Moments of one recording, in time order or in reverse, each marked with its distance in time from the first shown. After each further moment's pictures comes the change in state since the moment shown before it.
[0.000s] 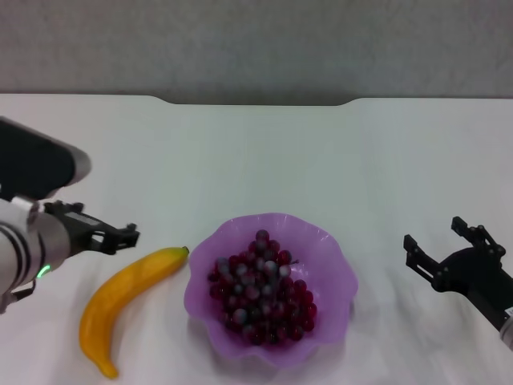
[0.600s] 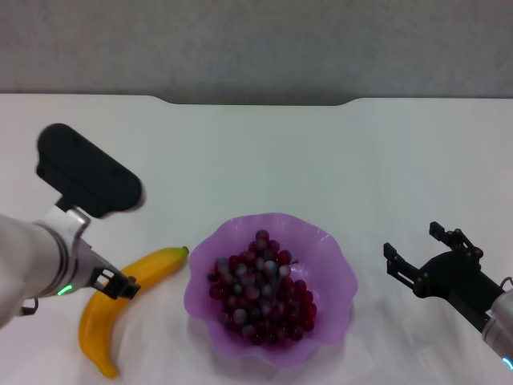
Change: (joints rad) left arm -0.222 0.059 0.172 0.029 -0.102 0.353 0.003; right arm 0.033 0.003 -0.055 -0.001 0.004 0.042 0.001
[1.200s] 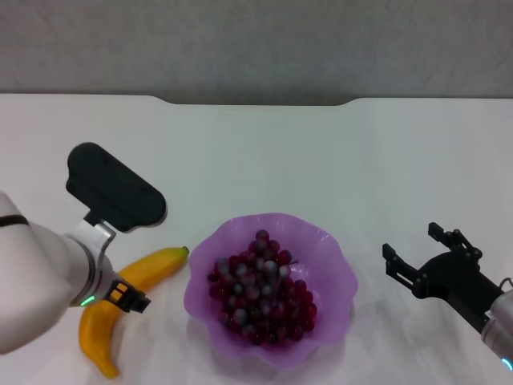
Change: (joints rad) left arm -0.053 -0.078 0.011 0.150 0.019 -0.015 0.001; right arm -0.001 0.000 -0.004 0.002 0.001 0.000 0.000
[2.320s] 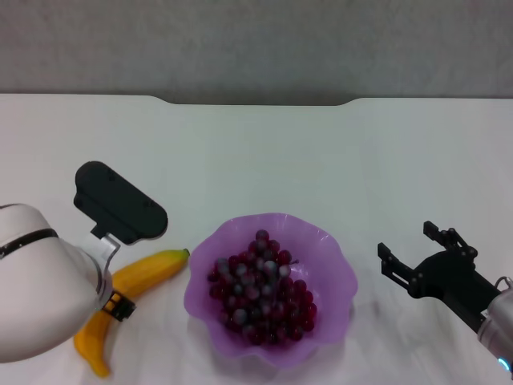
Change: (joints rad) left arm -0.042 -0.076 -0.024 0.204 0.056 -0.052 -0.001; right arm 0.000 0.000 -0.009 0.009 -0.002 -0.005 0.000
